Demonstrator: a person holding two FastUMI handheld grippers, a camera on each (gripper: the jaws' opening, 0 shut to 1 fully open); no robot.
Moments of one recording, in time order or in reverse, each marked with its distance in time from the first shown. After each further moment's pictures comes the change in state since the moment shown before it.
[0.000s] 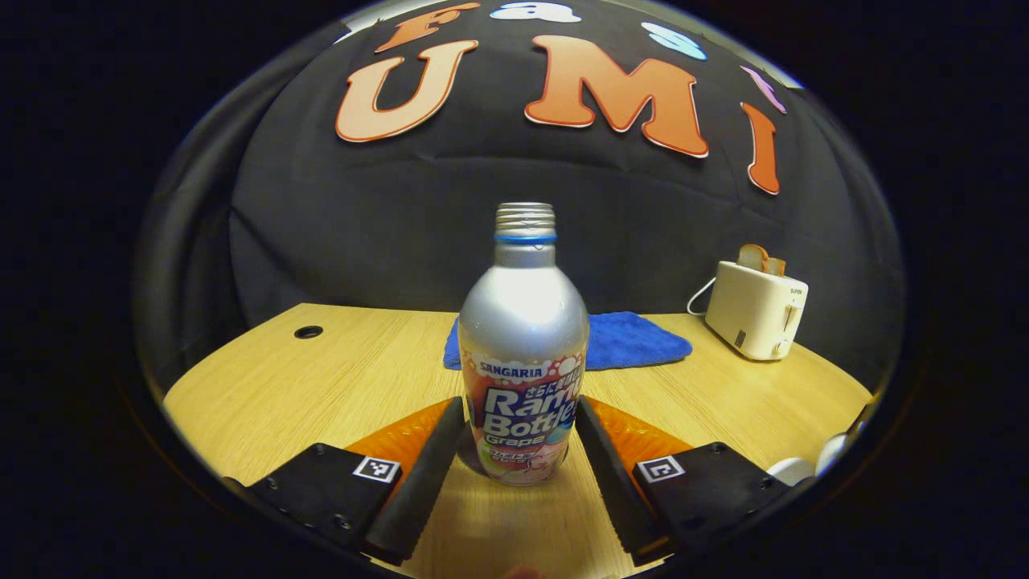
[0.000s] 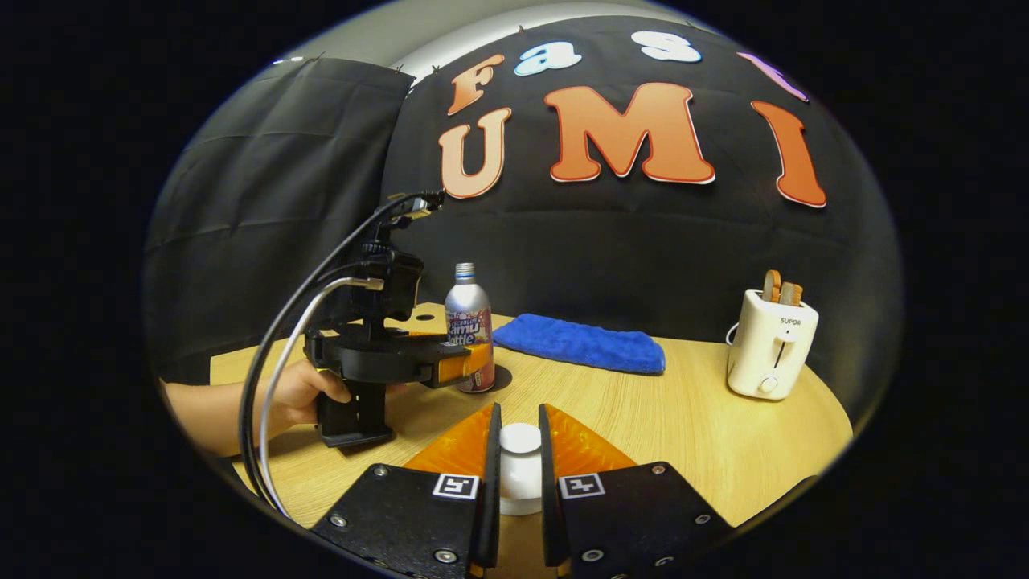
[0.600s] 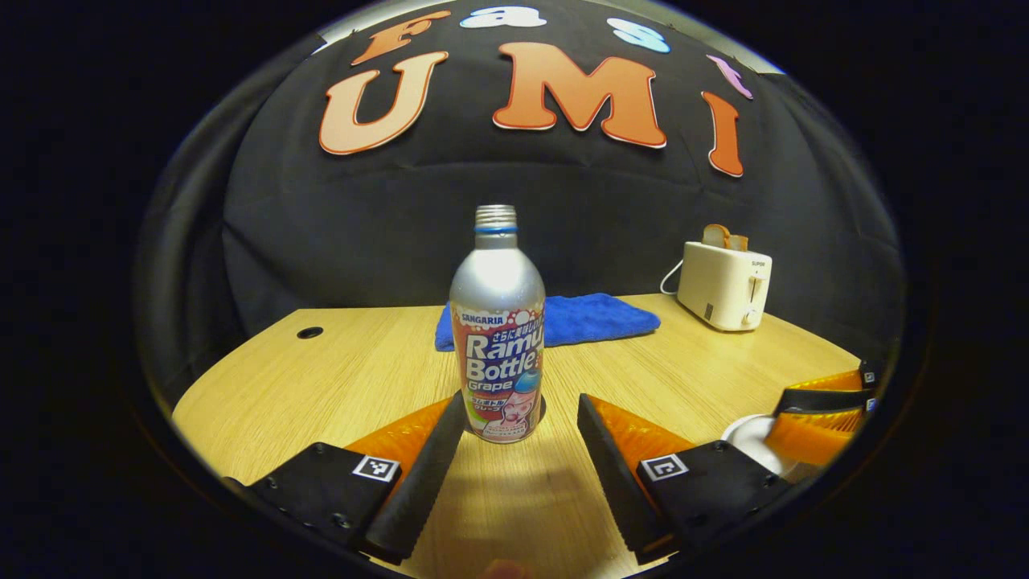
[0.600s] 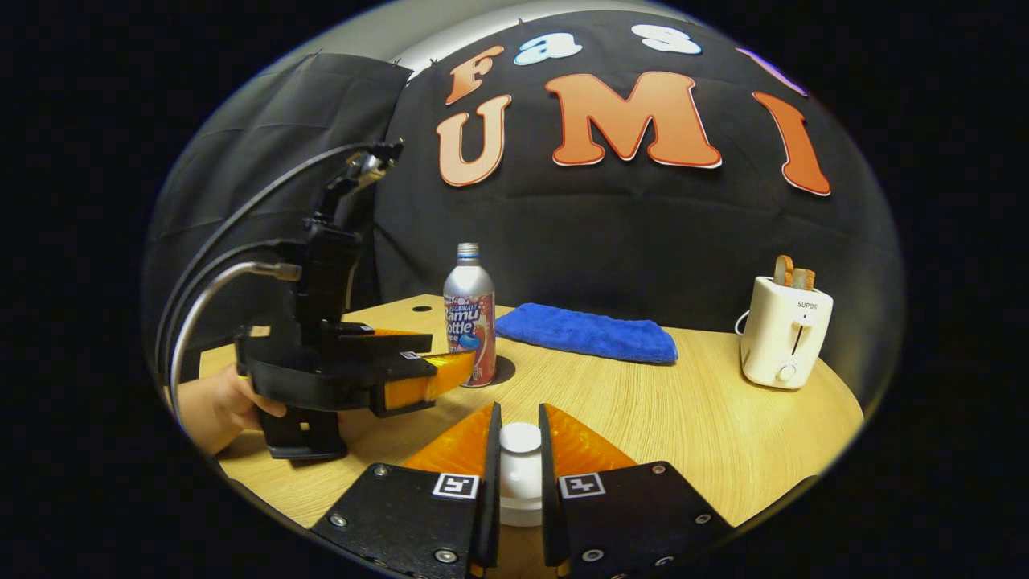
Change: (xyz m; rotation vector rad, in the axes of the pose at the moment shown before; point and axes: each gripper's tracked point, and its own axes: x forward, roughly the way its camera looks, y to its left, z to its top) left arm -0.056 -0.015 -0.007 0.028 -0.003 -0.044; right arm 0.025 0.005 -0.023 -0.001 0.019 -0.023
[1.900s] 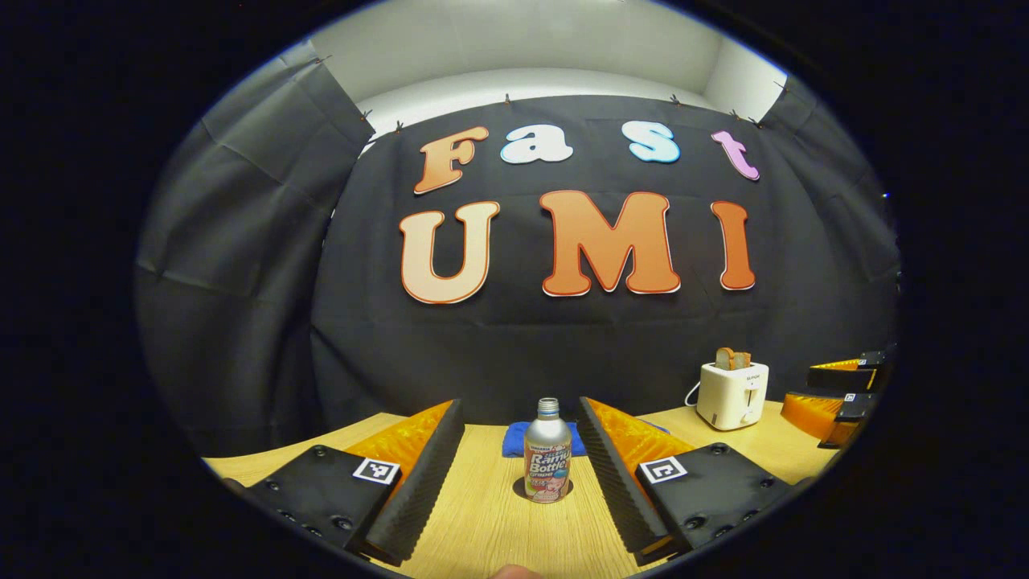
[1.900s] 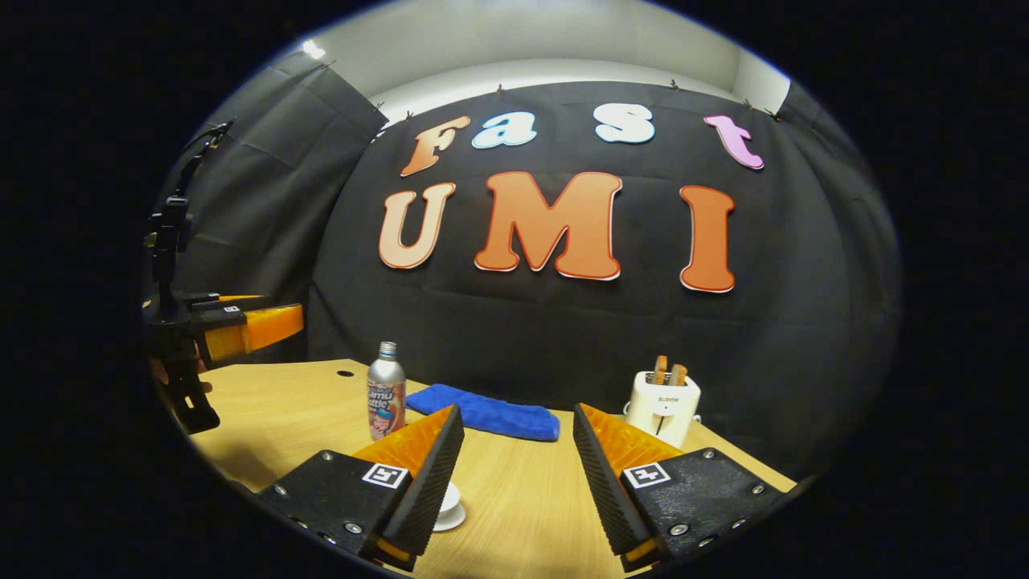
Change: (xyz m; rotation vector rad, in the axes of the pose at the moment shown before) left arm -0.155 0.020 0.128 0.012 -0.453 0.207; right arm -0.103 -0.094 0.096 -0.083 -0.320 -0.321
